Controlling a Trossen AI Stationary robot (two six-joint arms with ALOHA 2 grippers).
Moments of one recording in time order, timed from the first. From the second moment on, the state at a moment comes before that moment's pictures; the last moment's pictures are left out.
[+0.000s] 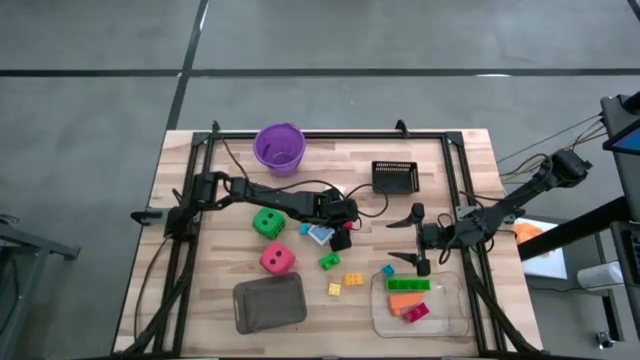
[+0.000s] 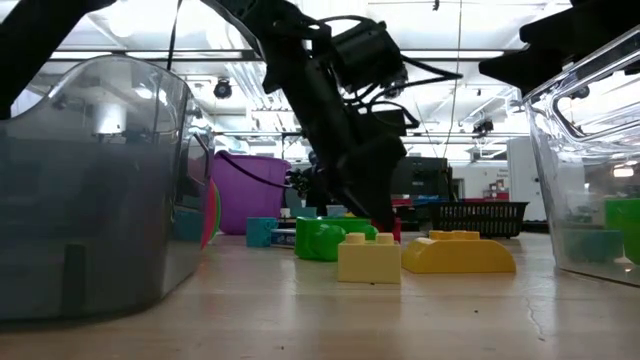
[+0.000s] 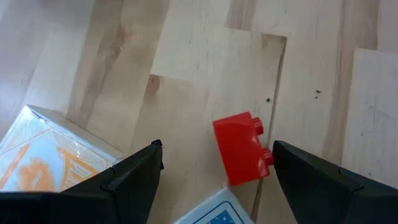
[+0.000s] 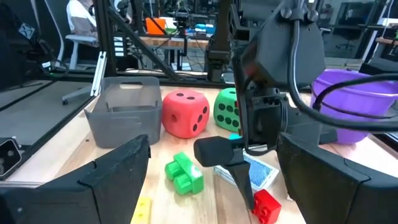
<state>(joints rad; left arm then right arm) 0.01 2.16 1.52 -0.40 -0.16 -0.14 0.54 0.87 0.18 0.57 0.54 0.05</state>
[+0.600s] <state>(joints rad) 0.01 2.16 1.52 -0.38 -0.16 -0.10 0.54 0.88 0.18 0.58 0.54 0.06</state>
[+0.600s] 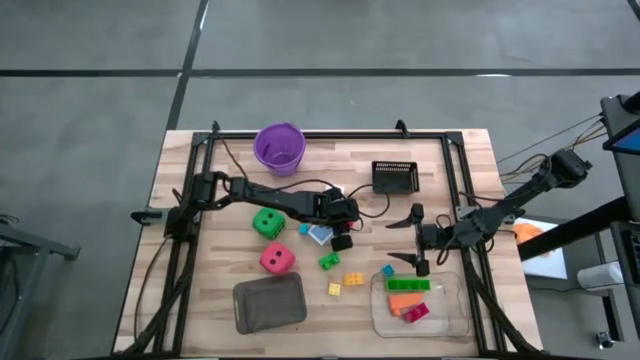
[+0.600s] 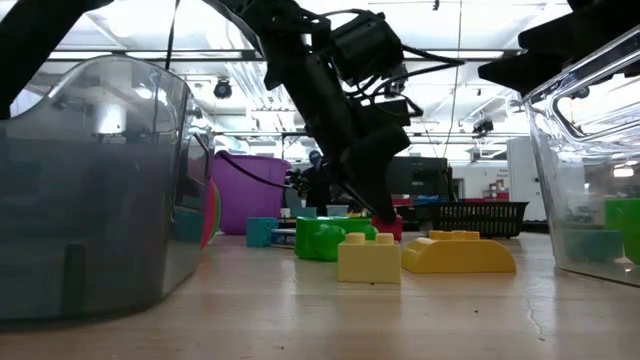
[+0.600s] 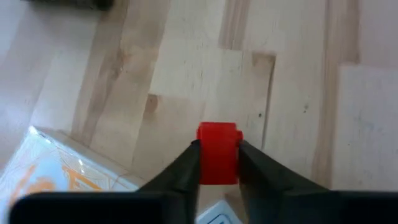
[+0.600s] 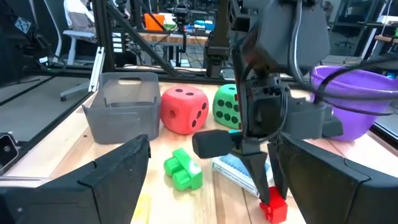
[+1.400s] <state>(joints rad) 0.01 2.13 1.52 -0.40 -0.16 0.07 0.54 0.89 0.18 0.57 0.54 0.06</state>
